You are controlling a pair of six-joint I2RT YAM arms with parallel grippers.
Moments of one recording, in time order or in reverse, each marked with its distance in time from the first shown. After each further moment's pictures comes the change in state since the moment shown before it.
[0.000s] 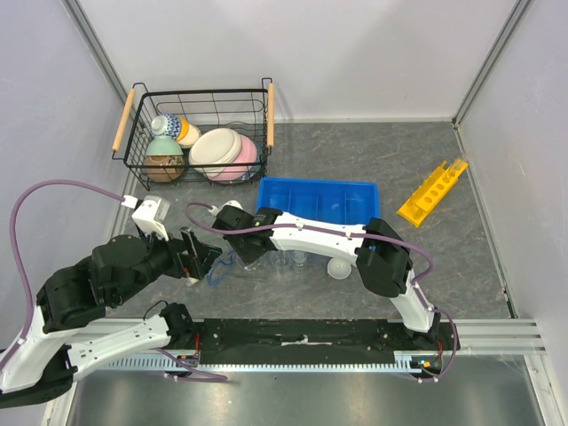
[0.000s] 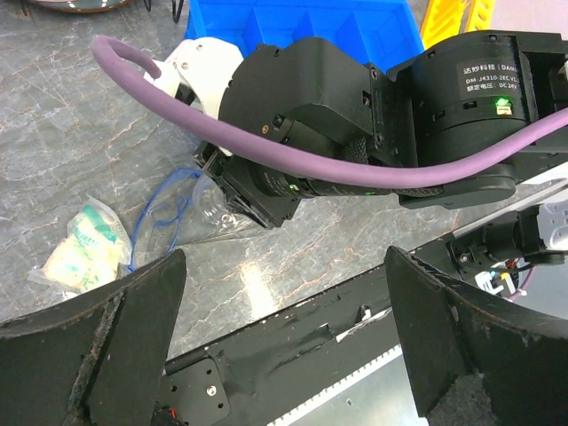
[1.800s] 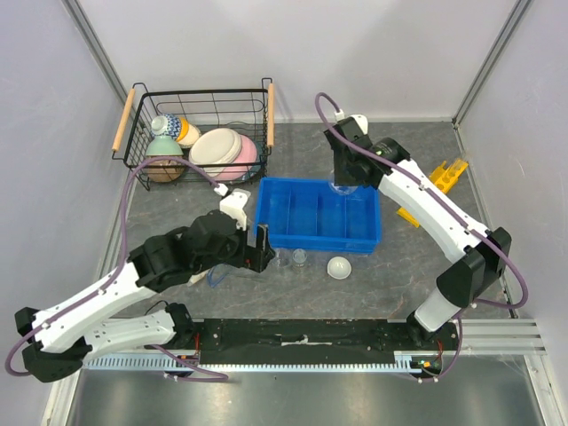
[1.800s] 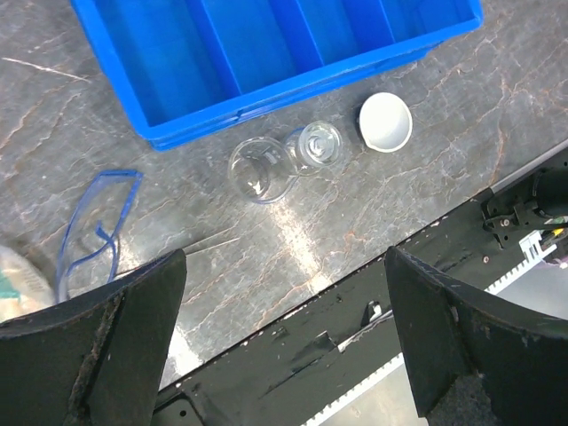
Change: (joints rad) left arm 0.000 0.313 -0.166 0.293 0.152 0.077; right arm -0.527 -0.488 -0.106 -0.198 0.217 0.034
